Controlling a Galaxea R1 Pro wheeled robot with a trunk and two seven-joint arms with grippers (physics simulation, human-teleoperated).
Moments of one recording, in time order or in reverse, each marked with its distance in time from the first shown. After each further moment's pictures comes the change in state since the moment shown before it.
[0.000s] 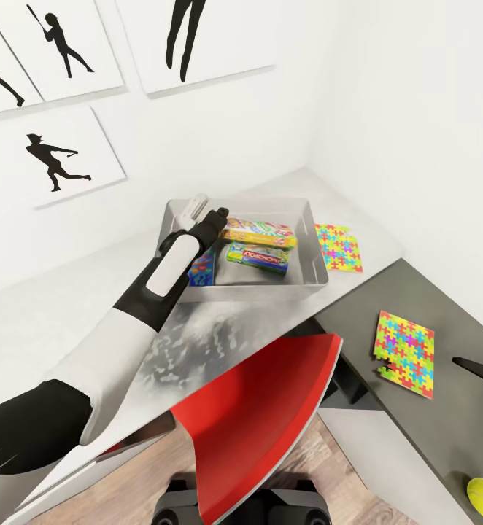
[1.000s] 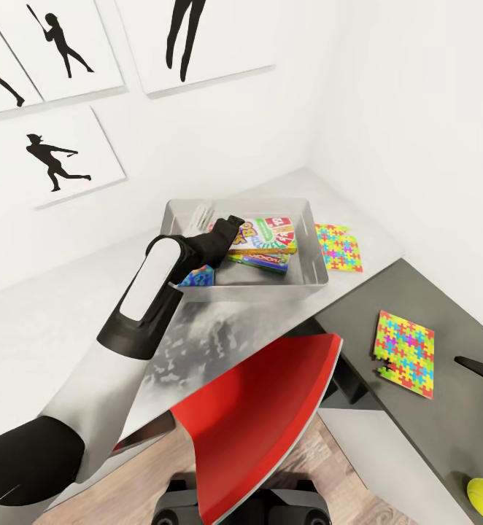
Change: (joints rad) left arm 0.135 0.000 -0.001 -0.407 0.304 0.120 0.341; right arm 0.000 -0.001 -0.010 0.000 0.000 0.001 0.004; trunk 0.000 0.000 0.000
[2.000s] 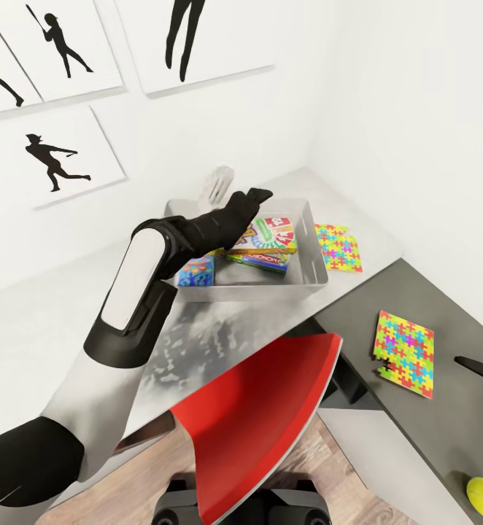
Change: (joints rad) left arm -0.008 -0.013 -0.026 -0.220 0.025 0.175 -0.060; right arm 0.000 0.001 -0.002 0.000 0.000 0.000 0.001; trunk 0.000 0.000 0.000
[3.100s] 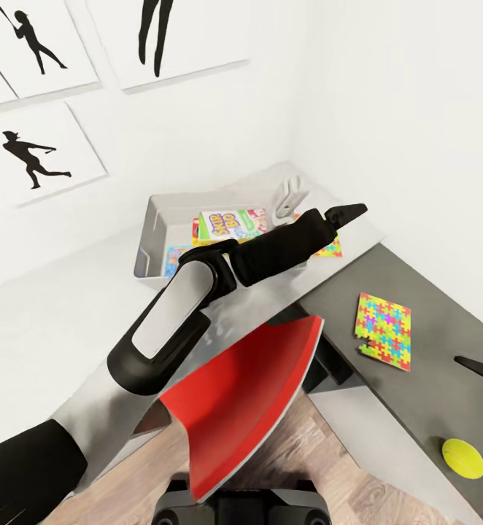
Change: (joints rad) left arm 0.021 -0.020 -0.251 -0.012 0.013 0.033 -0.404; right arm -0.002 0.001 0.003 0.000 0.006 -0.008 -0.011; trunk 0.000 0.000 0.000
